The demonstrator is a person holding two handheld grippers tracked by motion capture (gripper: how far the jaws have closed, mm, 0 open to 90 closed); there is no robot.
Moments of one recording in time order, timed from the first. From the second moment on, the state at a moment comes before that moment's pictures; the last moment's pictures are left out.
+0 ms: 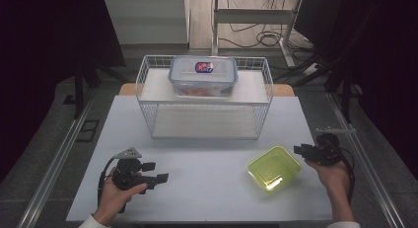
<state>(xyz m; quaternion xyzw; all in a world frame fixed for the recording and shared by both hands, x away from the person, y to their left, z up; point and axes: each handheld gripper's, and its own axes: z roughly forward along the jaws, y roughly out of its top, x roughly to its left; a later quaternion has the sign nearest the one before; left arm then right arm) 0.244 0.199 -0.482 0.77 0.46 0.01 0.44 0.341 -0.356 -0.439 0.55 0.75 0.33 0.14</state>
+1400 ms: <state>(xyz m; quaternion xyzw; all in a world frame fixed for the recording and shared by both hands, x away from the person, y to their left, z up) 0.242 0.203 -0.481 0.77 0.46 0.01 0.44 0.314 -0.291 -0.466 0.49 0.84 0.21 0.09</state>
